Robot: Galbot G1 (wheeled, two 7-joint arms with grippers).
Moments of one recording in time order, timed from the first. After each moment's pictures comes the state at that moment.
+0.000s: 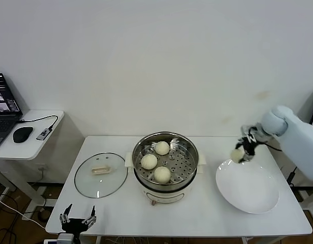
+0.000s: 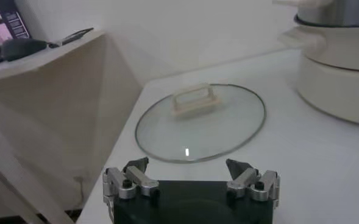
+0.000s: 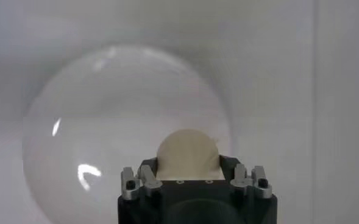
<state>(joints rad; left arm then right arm) 1.69 -1.47 -0.71 -2.00 0.10 0.23 0.03 0.10 0.71 -0.62 1.21 -0.17 -0.23 -1.29</state>
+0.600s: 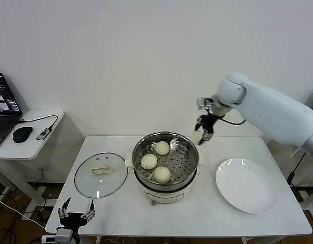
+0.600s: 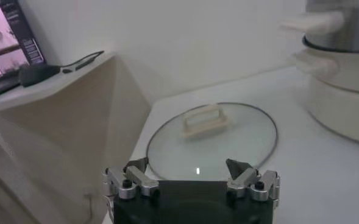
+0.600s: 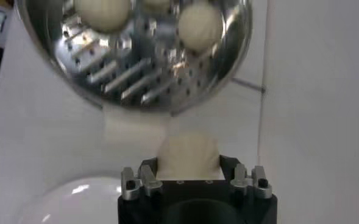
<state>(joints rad) 1.67 -1.47 -0.72 -2.03 0.10 0.23 0.03 0.47 0.97 -1.01 1.19 0.14 -0.38 -1.30</state>
